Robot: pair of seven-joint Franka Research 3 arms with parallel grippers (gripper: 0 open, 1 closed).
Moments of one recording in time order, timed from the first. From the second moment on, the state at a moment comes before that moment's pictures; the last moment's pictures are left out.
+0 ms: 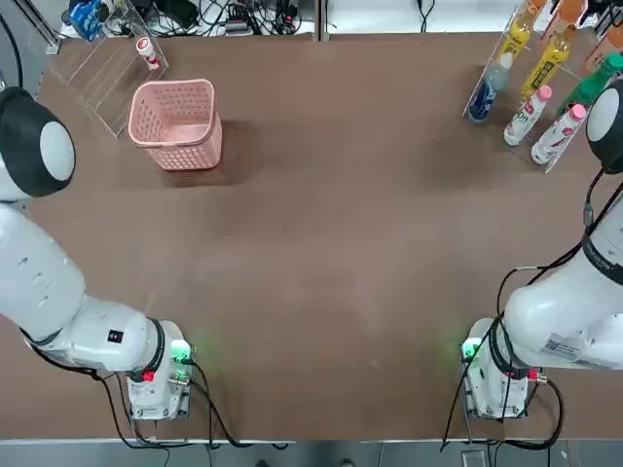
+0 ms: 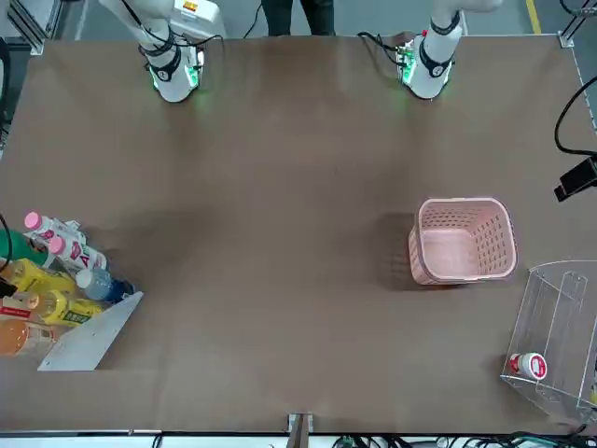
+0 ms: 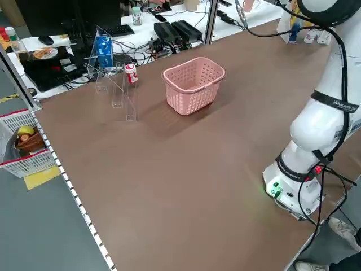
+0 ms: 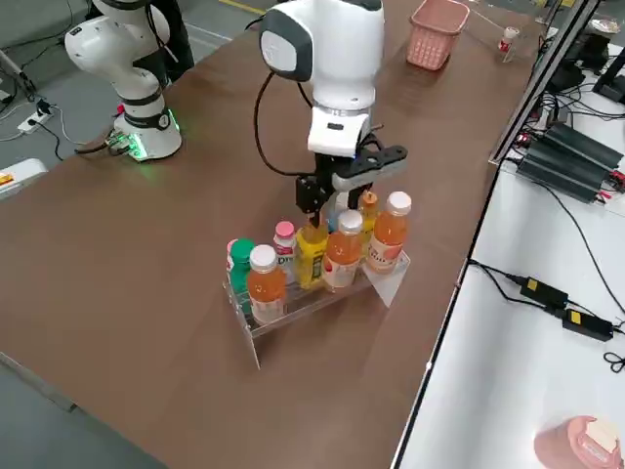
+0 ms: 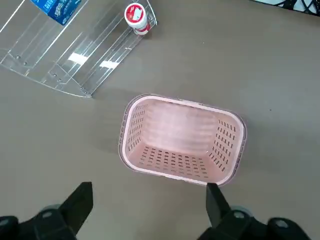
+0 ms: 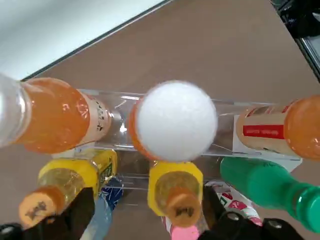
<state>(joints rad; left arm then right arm) -0.17 0.26 0.26 -1.13 -0.04 1.39 -0.14 -0.19 0.47 -0.10 -1.30 -0.07 1.91 0.27</state>
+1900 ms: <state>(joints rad) -0.17 0.26 0.26 -1.13 -0.04 1.39 -0.08 0.03 0.13 -0.08 -1.34 -0.03 1.45 -0.09</state>
